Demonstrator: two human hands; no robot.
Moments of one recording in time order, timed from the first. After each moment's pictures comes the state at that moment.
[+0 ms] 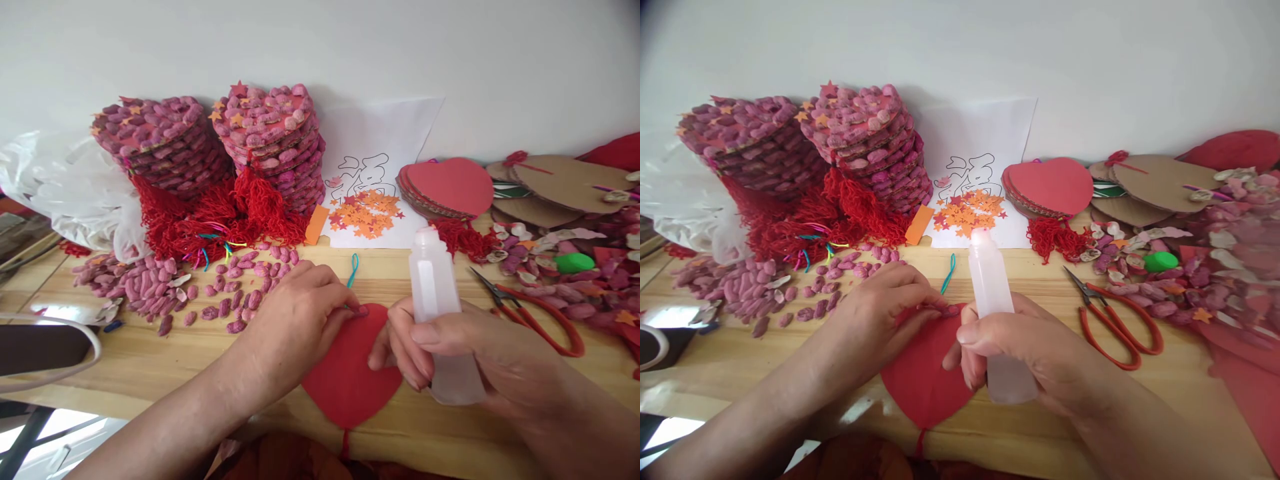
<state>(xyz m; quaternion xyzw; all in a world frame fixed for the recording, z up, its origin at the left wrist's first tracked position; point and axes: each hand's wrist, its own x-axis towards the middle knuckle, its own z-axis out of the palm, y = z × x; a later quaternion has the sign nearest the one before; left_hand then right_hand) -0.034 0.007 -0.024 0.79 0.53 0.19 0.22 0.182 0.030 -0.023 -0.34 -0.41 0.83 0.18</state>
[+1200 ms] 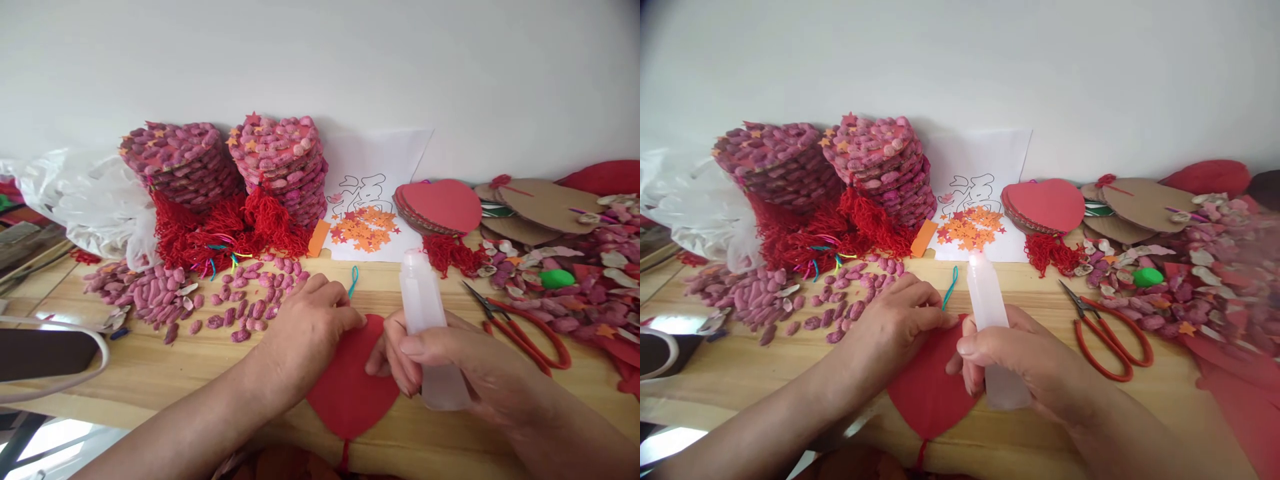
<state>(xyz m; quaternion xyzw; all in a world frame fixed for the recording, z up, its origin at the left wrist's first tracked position) -0.030 0.006 -0.034 0.85 0.49 0.15 0.14 0.182 0.027 -0.028 -0.36 -0.42 0.81 0.17</state>
